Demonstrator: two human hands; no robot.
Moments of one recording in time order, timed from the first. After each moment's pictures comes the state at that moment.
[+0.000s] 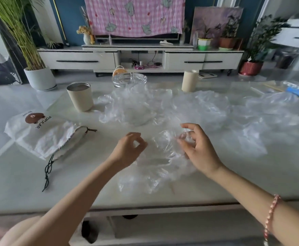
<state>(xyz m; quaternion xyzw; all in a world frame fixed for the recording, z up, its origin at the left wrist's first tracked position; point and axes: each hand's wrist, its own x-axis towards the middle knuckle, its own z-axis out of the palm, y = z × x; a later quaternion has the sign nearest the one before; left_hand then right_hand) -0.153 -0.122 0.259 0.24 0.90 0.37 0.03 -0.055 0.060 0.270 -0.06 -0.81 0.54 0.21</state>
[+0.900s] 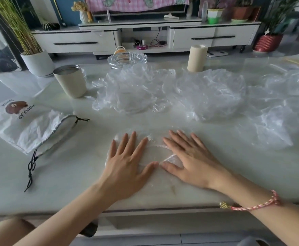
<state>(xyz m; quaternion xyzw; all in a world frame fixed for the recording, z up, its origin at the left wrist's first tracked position) -0.115 -0.131 0.224 0.30 0.95 0.09 0.00 -0.059 0.067 0.236 0.05 -0.99 0.07 -0.04</state>
